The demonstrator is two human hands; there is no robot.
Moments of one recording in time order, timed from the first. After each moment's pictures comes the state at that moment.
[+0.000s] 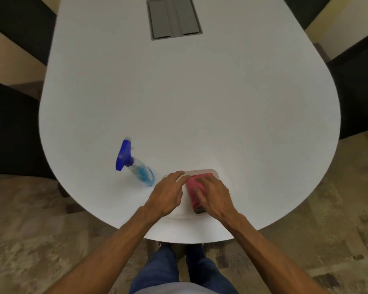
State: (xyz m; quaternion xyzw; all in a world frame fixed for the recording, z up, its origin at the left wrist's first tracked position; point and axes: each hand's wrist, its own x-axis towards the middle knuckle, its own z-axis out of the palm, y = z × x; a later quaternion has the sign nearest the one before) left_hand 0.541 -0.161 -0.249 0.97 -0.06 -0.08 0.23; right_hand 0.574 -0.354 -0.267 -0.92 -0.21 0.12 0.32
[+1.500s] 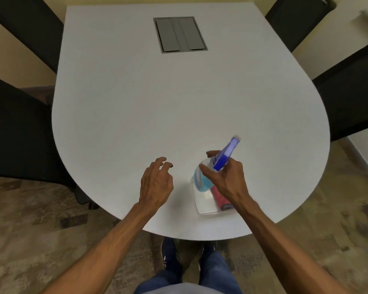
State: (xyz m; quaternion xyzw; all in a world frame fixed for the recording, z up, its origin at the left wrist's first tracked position) left_hand 0.508 -0.023 -0.228 0.95 0.07 0.09 0.30; right_hand 0.552 -0.230 -0.143 -0.87 -0.02 0.07 0.48
